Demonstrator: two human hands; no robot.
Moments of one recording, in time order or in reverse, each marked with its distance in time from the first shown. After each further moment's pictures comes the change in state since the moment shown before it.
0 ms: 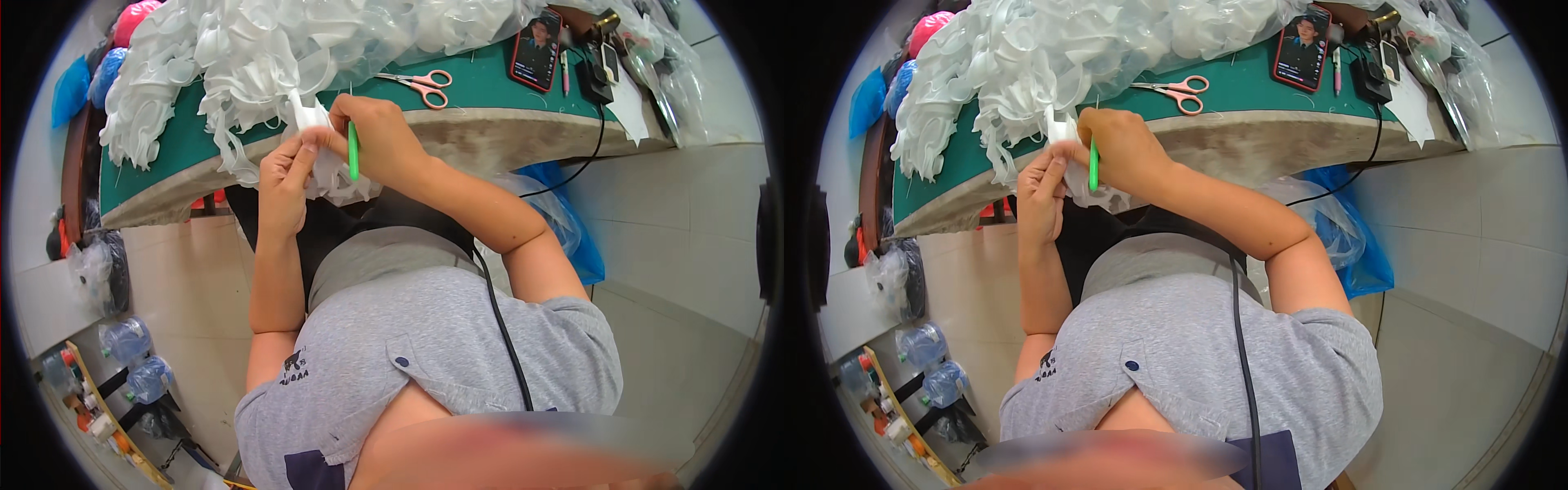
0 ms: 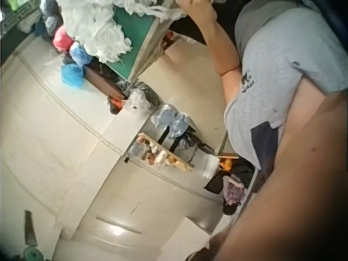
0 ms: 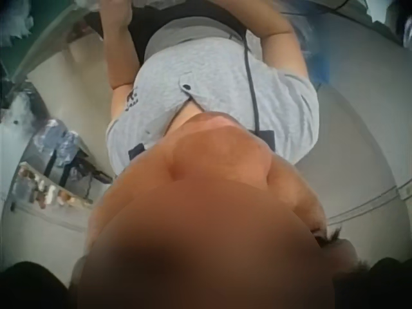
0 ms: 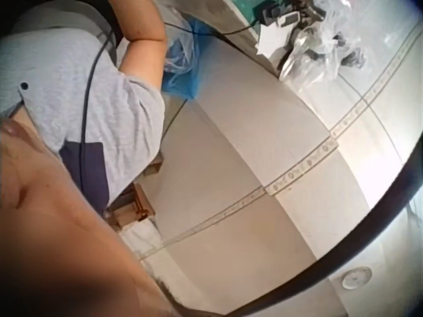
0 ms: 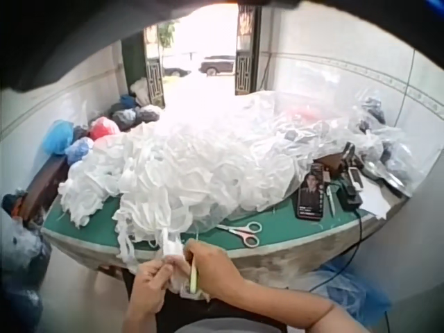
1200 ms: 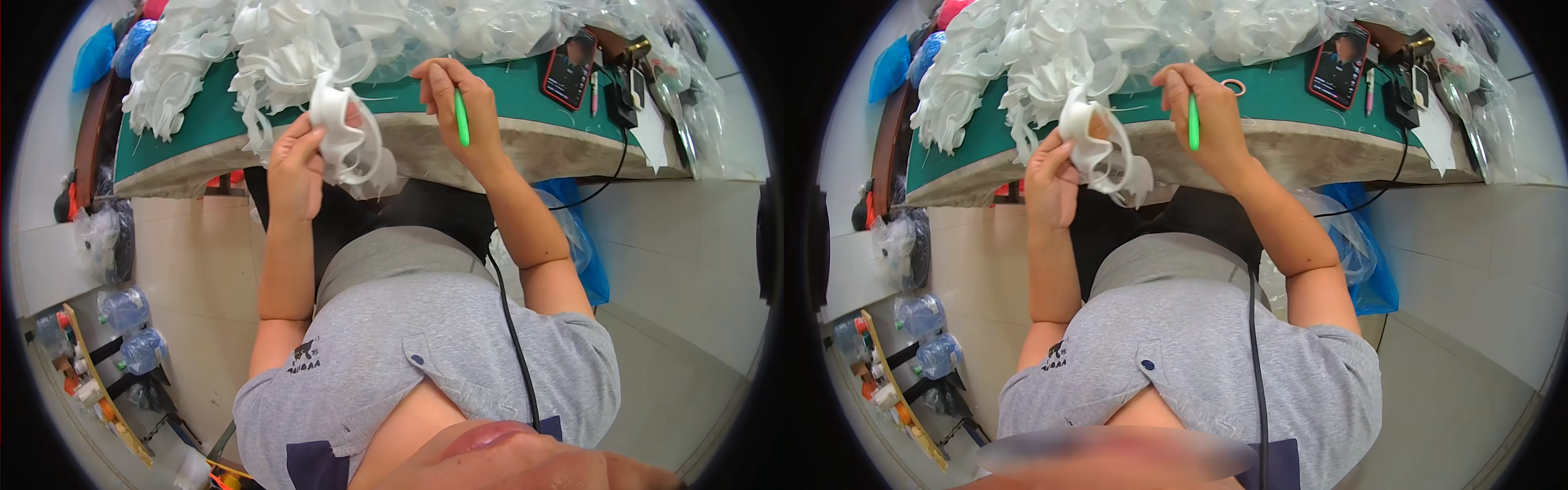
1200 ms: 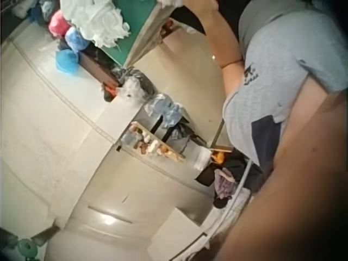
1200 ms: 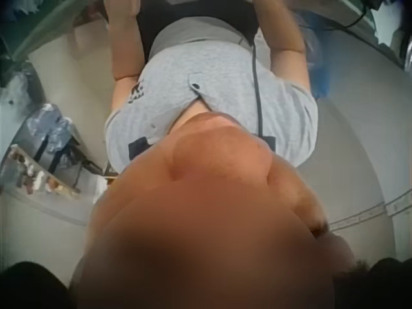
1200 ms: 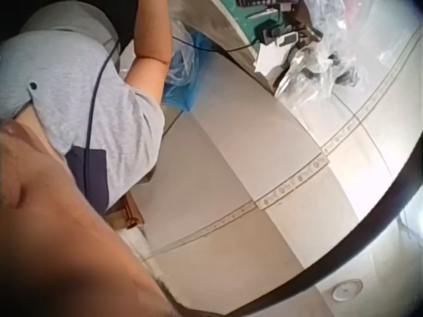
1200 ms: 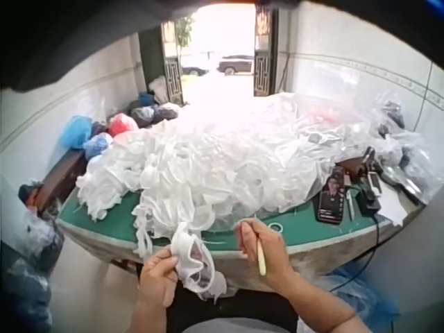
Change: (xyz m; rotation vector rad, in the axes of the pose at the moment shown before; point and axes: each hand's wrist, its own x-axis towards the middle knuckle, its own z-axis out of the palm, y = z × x) left_hand 0.000 0.019 0.005 -0.417 0.097 -0.013; right_hand 0.002 0.013 -0.046 0.209 0.140 0.174
